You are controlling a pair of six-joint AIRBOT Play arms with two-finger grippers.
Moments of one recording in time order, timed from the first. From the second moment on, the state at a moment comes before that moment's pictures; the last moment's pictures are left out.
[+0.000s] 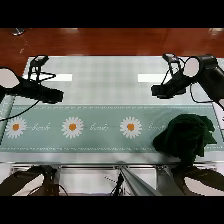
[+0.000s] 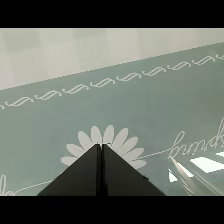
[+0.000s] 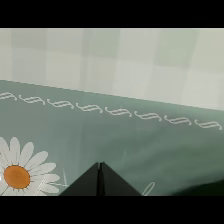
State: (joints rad) left arm -0.10 -1.09 1.03 1.33 -1.19 -1.43; right arm 0.23 -1.32 1.24 -1.50 1.28 1.72
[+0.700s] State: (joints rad) left arm -0.10 -1.09 1.03 1.33 -1.17 -1.43; right arm 0.23 -1.32 1.25 -1.51 1.10 1.73
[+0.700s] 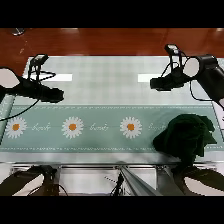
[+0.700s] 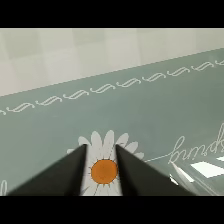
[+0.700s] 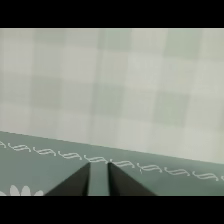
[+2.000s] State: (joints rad) left arm -0.04 -0.79 0.63 1.06 -1.14 -1.42; right arm -0.14 -0.77 0.48 -1.61 1.12 1.83
